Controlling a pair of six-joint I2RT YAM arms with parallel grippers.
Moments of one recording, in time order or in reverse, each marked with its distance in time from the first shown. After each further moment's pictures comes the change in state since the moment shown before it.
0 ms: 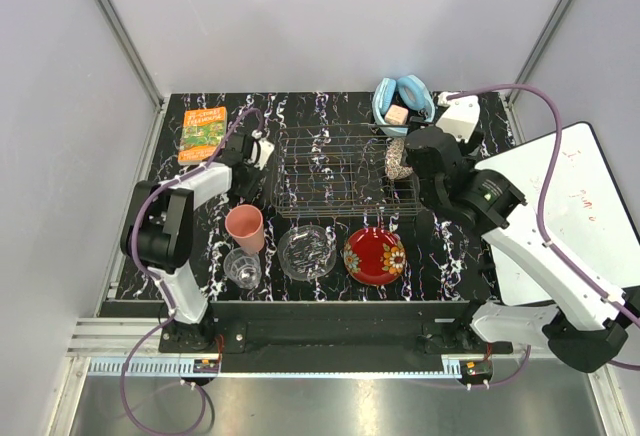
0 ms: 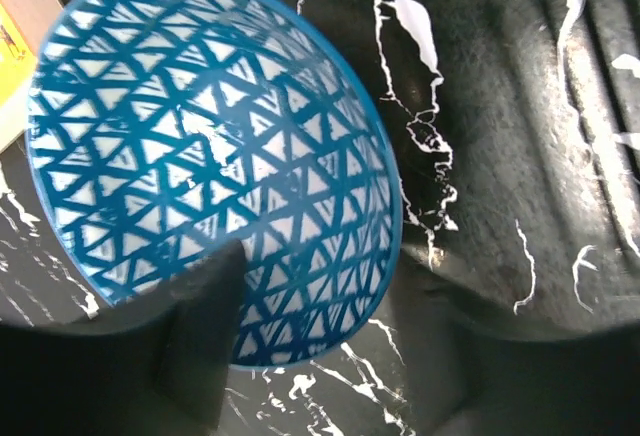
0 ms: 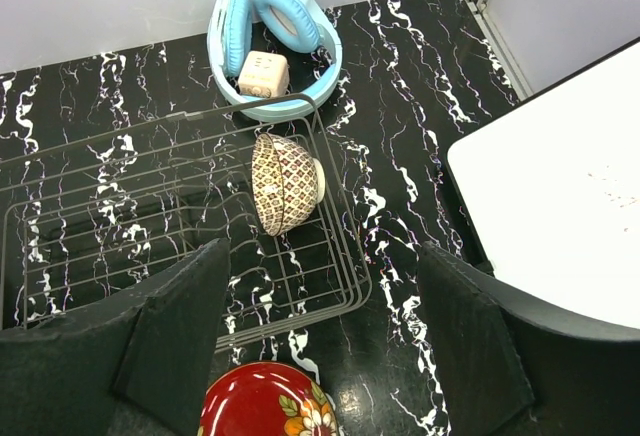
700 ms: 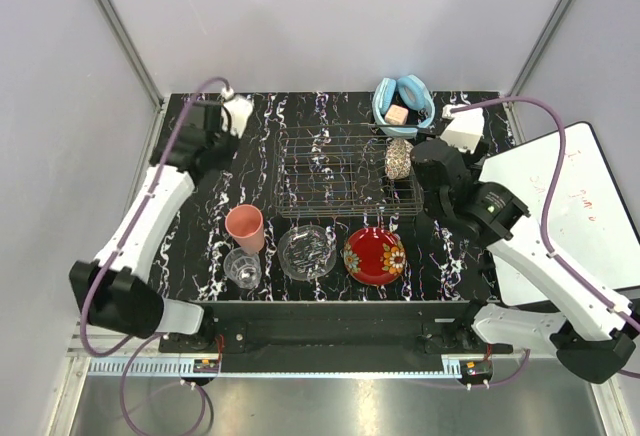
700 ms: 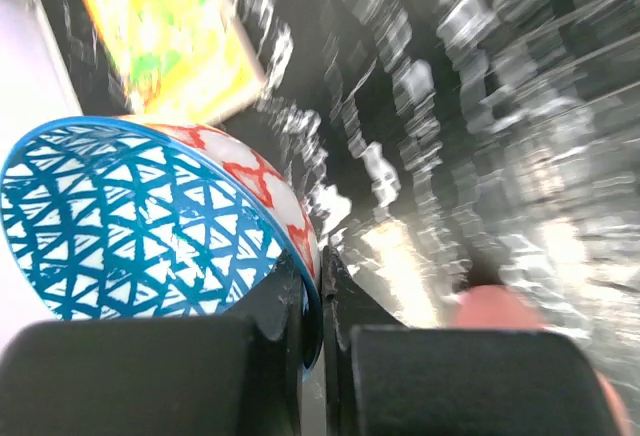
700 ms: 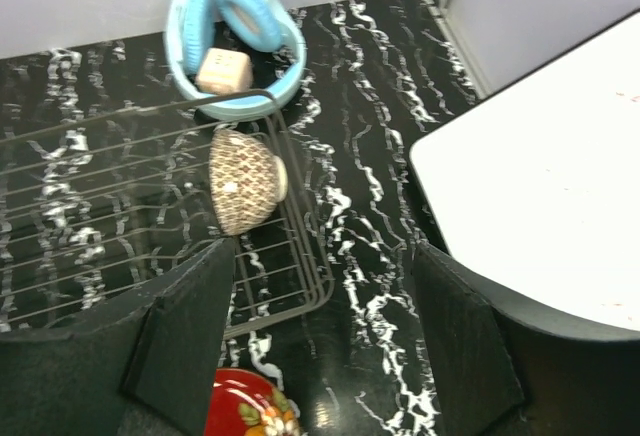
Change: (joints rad) left arm -0.008 -0.405 0.191 -0.357 0.034 -0.028; right arm 0.000 -0.077 -0.111 0.040 0.040 -0.038
